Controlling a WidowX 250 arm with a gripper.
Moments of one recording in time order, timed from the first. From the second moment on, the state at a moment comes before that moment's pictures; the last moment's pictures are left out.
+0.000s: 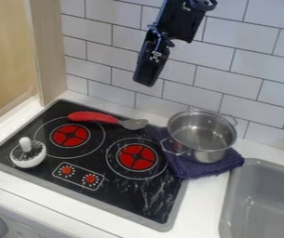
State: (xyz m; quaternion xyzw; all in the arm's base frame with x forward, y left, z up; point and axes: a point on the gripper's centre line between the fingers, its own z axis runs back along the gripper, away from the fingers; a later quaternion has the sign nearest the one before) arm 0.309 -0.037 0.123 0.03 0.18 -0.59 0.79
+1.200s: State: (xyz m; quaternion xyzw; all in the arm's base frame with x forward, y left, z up) arm 0.291 0.041 0.076 -0.07 0.09 -0.48 0.87
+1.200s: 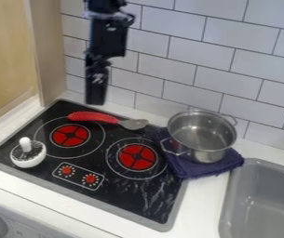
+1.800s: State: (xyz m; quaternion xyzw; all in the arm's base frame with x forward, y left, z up) arm 0.308 0.077 0.043 -0.03 0.08 -0.47 0.88
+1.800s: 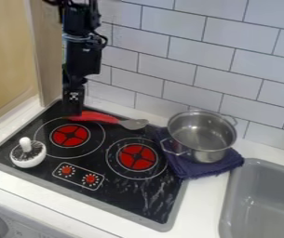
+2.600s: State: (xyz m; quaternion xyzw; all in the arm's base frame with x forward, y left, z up) arm 0.339 0.085 0.005 -0.03 0.07 -0.49 0.87
